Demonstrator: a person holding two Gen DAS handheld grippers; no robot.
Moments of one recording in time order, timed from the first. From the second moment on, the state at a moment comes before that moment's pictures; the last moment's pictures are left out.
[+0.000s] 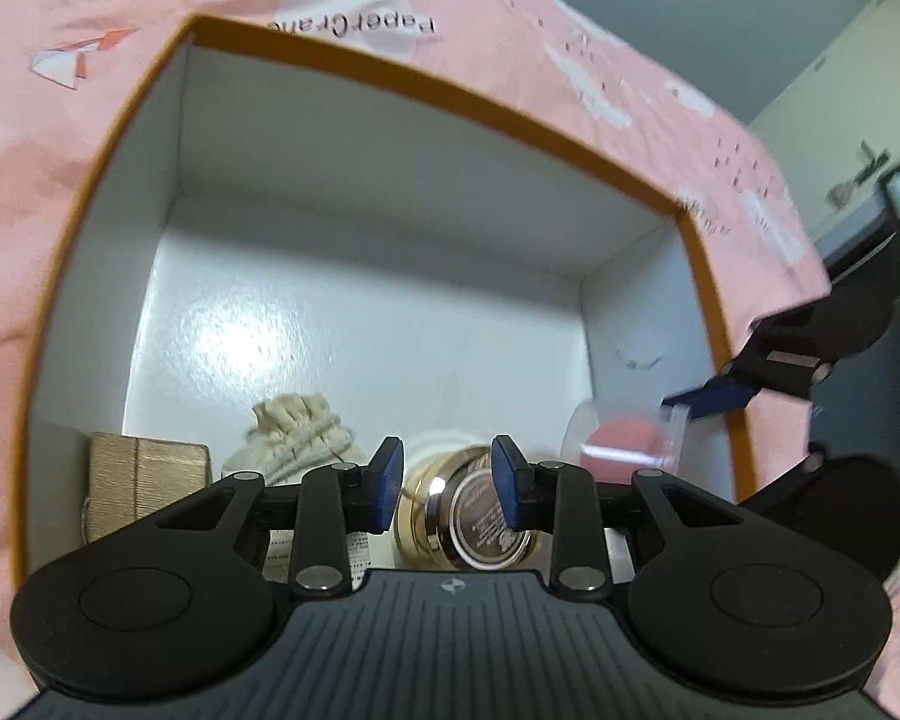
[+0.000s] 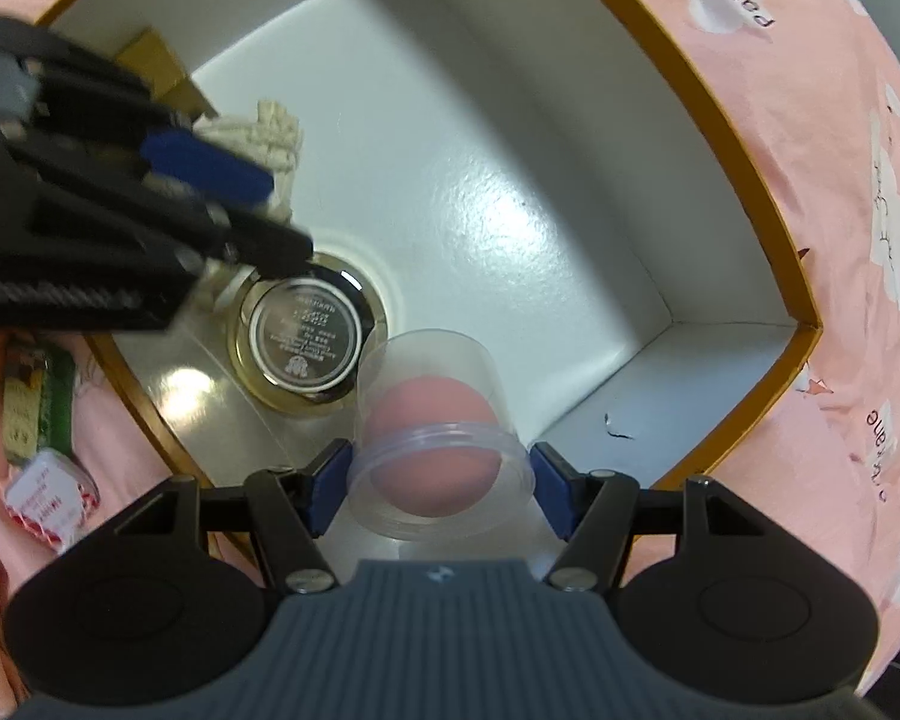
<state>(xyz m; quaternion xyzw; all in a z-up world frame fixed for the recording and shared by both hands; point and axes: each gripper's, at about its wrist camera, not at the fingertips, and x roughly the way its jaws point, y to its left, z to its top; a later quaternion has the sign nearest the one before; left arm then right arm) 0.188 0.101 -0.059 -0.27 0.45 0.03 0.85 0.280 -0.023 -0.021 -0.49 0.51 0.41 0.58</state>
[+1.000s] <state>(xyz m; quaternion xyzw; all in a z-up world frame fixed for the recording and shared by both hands) 0.180 0.099 -0.061 -0.27 0.45 0.00 0.85 0.309 -0.004 -0.052 -0.49 0.59 0.37 0.52</state>
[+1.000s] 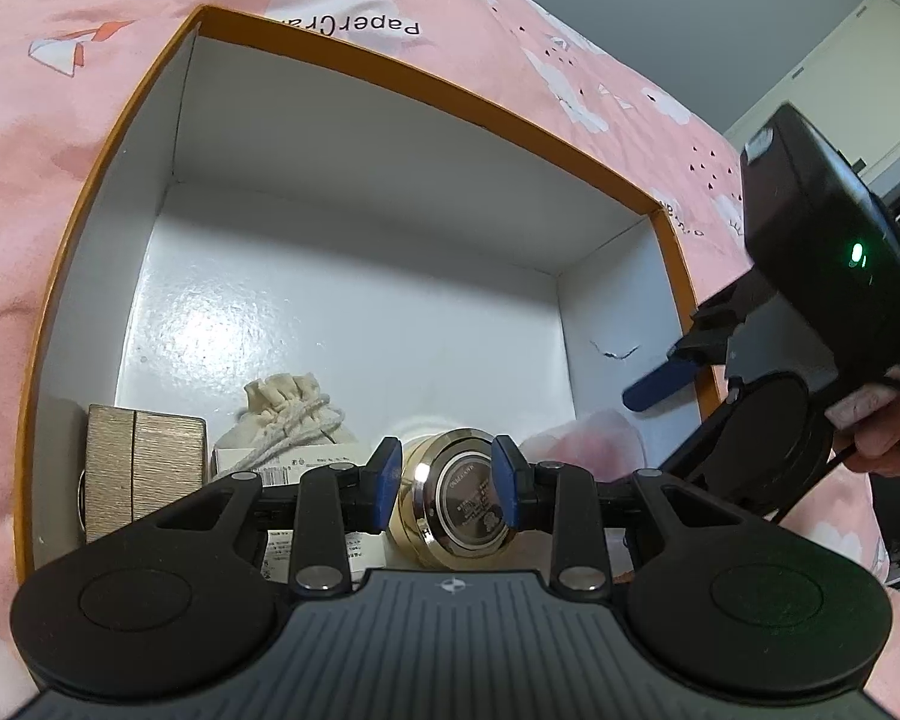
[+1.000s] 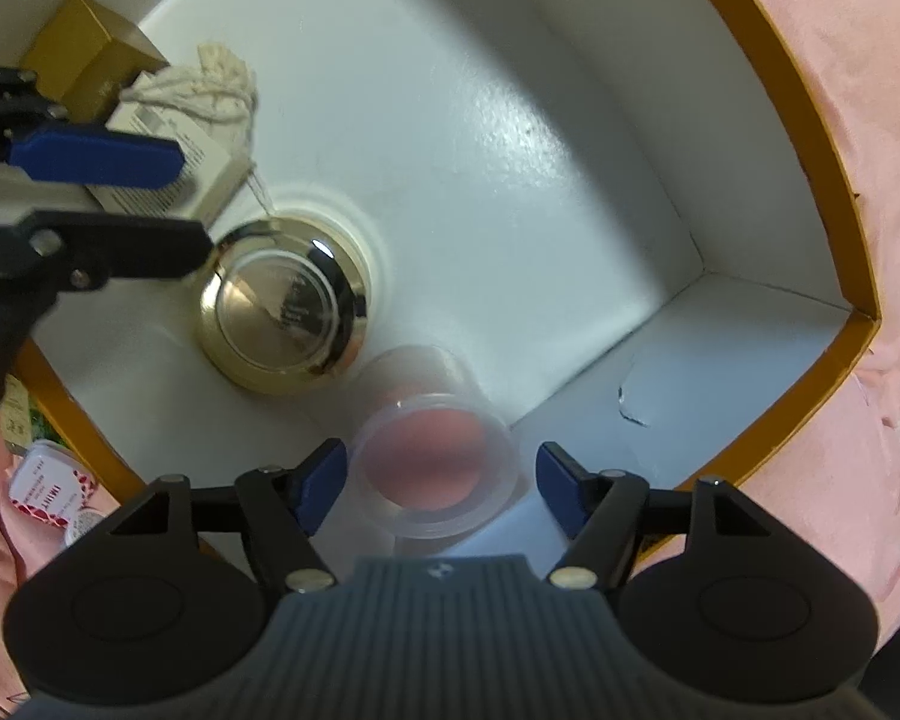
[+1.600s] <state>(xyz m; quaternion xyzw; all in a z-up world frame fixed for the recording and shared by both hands) 0.176 0.086 -0.058 -0.25 0.45 -0.01 0.86 0.310 -0.007 -0.051 -0.43 0.62 0.38 0.53</state>
